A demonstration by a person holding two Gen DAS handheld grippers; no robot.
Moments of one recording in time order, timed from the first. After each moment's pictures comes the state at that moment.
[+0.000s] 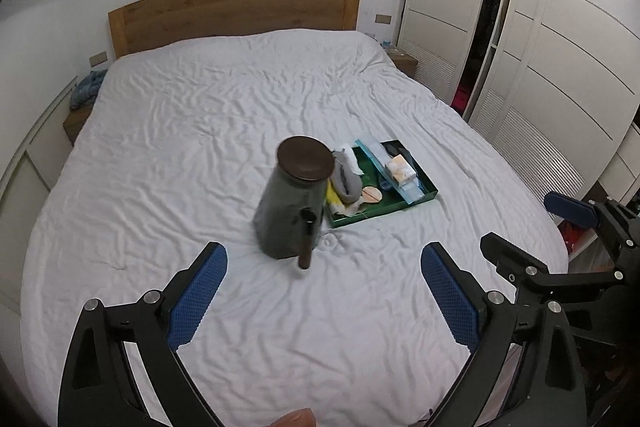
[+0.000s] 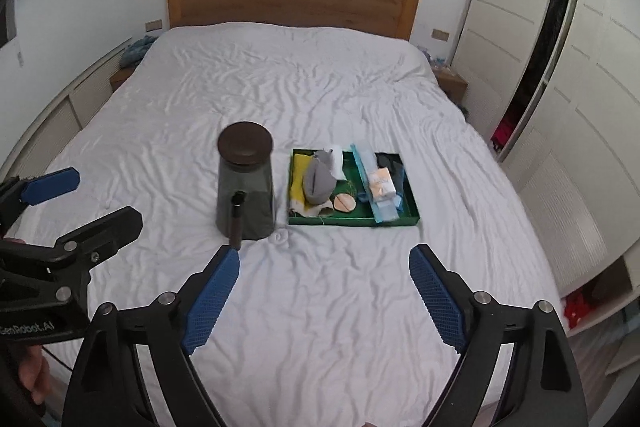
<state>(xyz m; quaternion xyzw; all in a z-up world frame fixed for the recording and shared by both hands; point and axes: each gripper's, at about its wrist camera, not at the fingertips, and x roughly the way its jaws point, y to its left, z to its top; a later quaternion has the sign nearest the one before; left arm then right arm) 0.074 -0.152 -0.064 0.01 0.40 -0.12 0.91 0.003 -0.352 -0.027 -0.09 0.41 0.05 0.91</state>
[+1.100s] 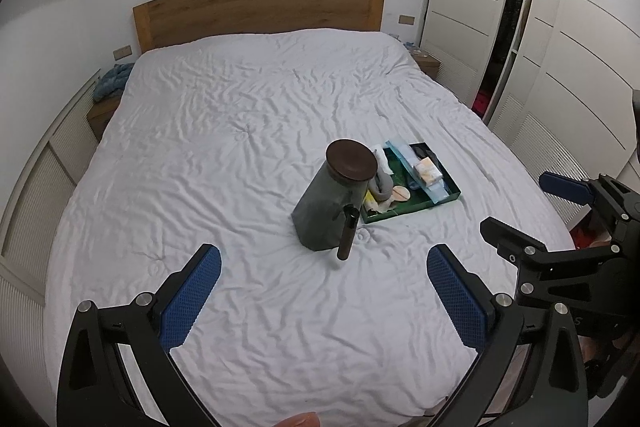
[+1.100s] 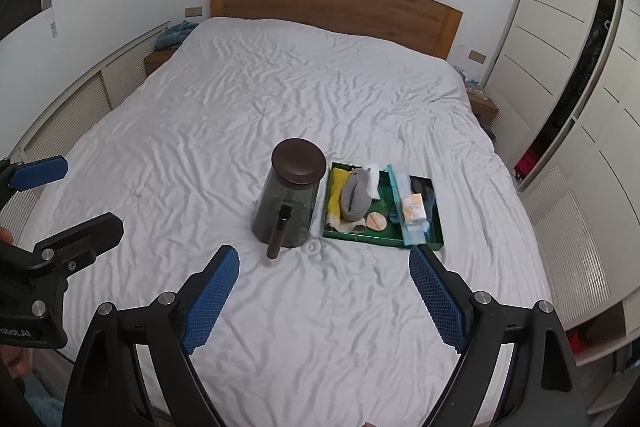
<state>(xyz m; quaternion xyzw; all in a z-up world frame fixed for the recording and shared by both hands) 0.068 -0.101 -0.045 0.01 0.41 -0.09 0.91 0.015 -0.313 0.003 -0.13 0.41 0.11 0.90</state>
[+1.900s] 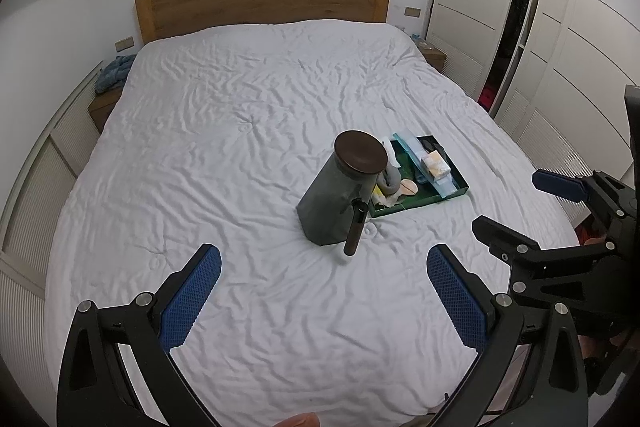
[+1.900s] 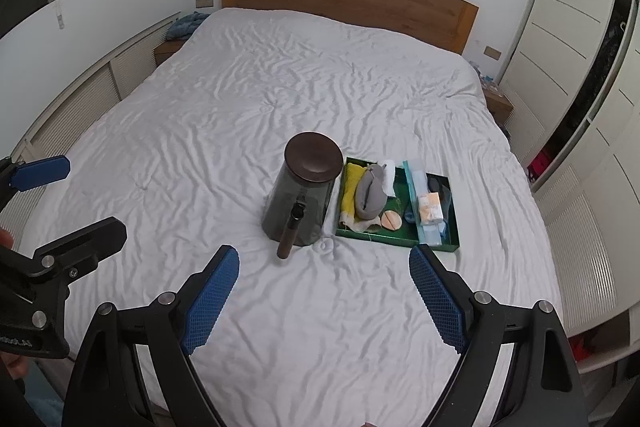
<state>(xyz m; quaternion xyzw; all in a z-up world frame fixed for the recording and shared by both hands) 0.077 -0.093 -0.055 0.02 0.42 -0.08 0.90 0.035 -0.297 -0.012 -0.12 0.43 0.12 0.89</state>
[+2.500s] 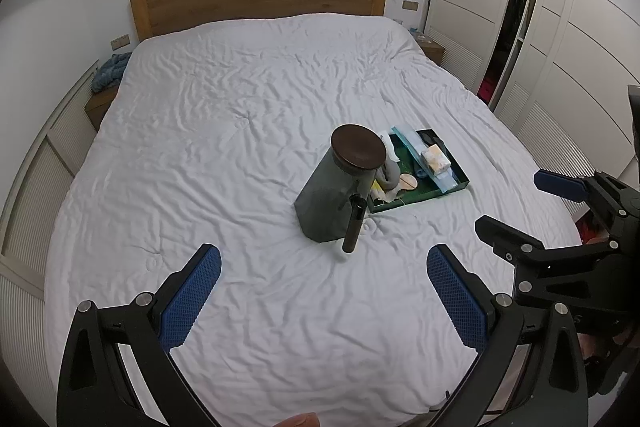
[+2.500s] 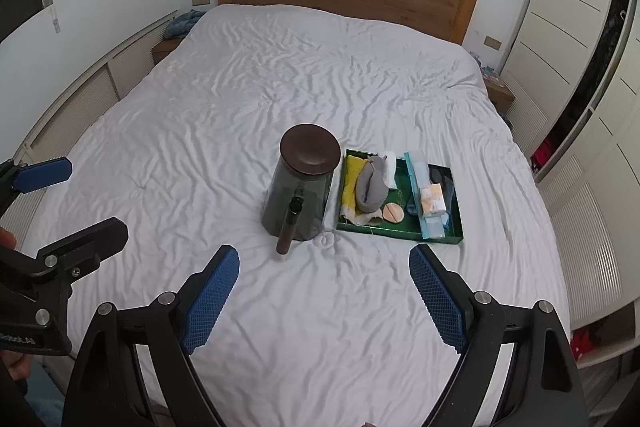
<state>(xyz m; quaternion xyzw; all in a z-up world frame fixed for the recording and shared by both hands) 0.085 -0.096 -0.060 0.02 0.43 -0.09 0.90 0.044 -0.301 -0.016 -0.11 0.44 0.12 0.88</state>
